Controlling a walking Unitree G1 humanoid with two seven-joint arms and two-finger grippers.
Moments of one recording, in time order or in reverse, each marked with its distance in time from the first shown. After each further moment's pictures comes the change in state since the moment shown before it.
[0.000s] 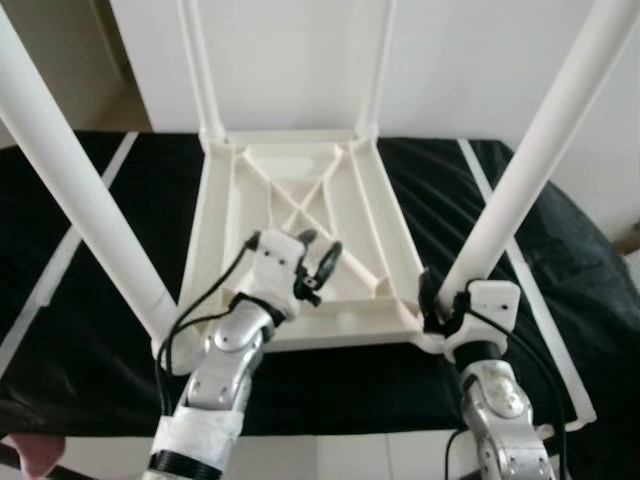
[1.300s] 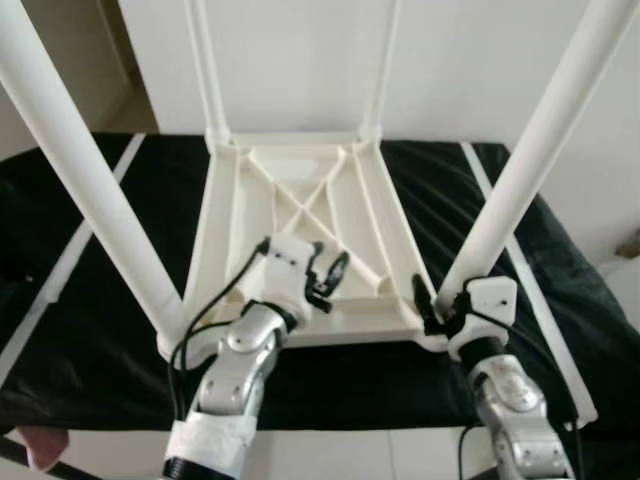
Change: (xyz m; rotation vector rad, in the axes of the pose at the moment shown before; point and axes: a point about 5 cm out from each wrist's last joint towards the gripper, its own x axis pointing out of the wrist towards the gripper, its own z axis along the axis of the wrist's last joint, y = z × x) left arm 0.001 -0.027 0.004 -0.037 0.057 -0.079; right arm 0.010 -0.008 0.003 -0.049 -0.027 0.258
